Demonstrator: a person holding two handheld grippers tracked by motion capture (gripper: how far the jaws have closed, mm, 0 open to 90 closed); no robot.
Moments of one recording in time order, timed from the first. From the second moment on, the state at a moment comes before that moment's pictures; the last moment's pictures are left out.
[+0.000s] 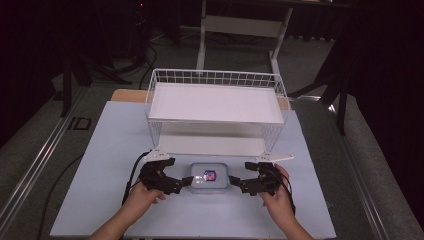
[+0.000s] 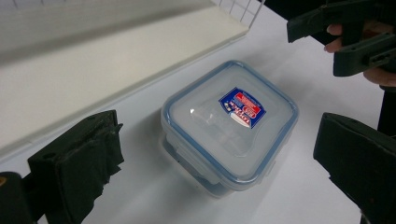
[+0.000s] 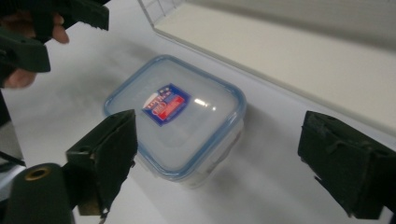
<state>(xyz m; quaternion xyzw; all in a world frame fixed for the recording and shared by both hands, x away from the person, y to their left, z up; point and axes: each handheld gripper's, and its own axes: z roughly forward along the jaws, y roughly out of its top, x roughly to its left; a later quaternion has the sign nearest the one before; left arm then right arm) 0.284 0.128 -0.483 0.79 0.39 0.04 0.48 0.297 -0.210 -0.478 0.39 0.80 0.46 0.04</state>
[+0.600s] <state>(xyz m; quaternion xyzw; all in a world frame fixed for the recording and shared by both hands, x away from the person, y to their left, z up) 0.307 0.115 -0.521 0.75 0.49 -0.09 0.43 0.319 -0.188 -0.511 0.50 0.75 0.42 -0.09</state>
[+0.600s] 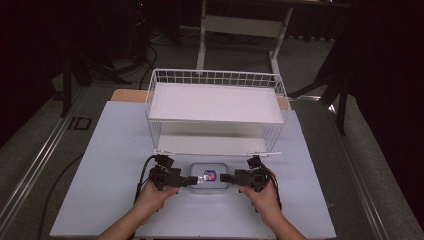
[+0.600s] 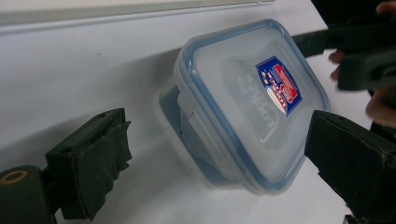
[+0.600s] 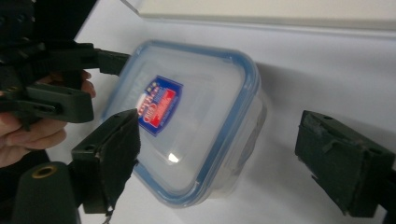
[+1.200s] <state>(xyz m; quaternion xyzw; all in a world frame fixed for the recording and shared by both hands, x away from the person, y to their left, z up) 0.297 0.100 -0.521 0.75 0.49 -0.09 0.42 0.312 -0.181 -0.520 0.52 0.74 0.41 -0.13</state>
